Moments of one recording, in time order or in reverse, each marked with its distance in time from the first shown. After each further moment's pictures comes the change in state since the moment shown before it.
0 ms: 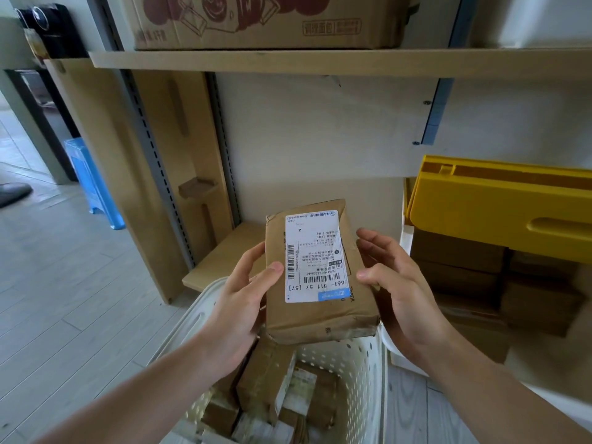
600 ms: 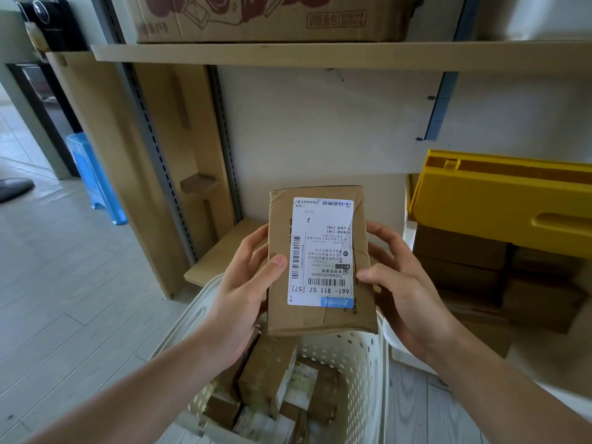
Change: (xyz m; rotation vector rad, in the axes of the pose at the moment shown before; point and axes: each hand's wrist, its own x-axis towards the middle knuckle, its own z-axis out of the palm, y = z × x) left_hand -0.007 0.004 0.001 0.092 -0.049 0.152; right_hand -0.004 -0.003 -0.001 0.003 -0.086 0.011
